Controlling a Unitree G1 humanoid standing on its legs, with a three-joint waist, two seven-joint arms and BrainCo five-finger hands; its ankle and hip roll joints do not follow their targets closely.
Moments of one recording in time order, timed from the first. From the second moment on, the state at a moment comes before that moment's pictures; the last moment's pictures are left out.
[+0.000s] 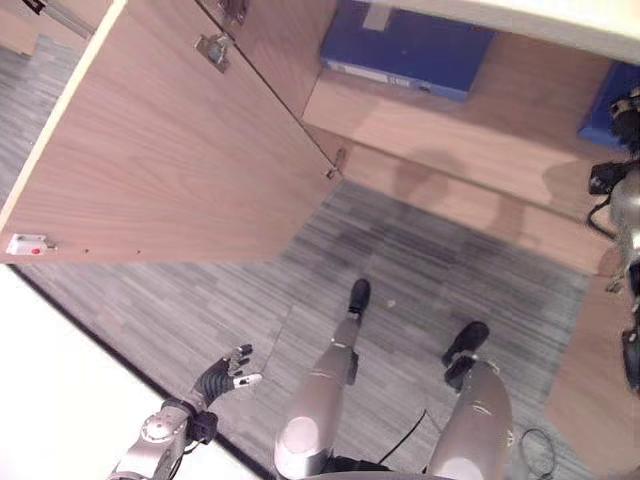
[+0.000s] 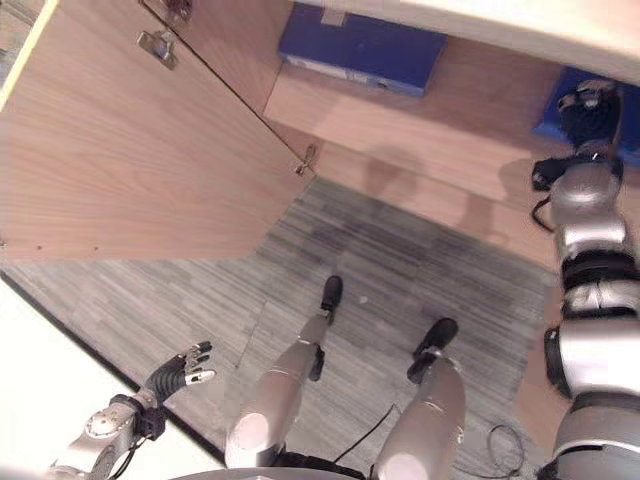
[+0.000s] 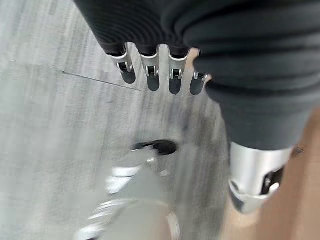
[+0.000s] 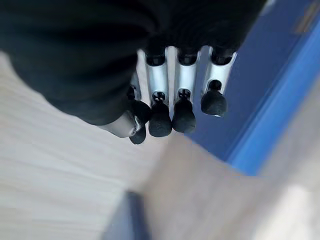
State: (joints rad) left arm 0.12 0.54 -0.27 0.53 -0.46 -0.14 -0.23; right arm -0.75 -0.84 0.11 0.74 0.25 -0.12 -0.32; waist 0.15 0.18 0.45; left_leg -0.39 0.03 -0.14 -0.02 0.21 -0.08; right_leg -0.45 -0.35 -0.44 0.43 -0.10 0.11
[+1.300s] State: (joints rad) left arm 0.16 0.32 -0.09 0.67 -0.41 -0.13 -0.07; right arm 0.02 -0.30 0.18 0.79 0.15 -0.07 -0.12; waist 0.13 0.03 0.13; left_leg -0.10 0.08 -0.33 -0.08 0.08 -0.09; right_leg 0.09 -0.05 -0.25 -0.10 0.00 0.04
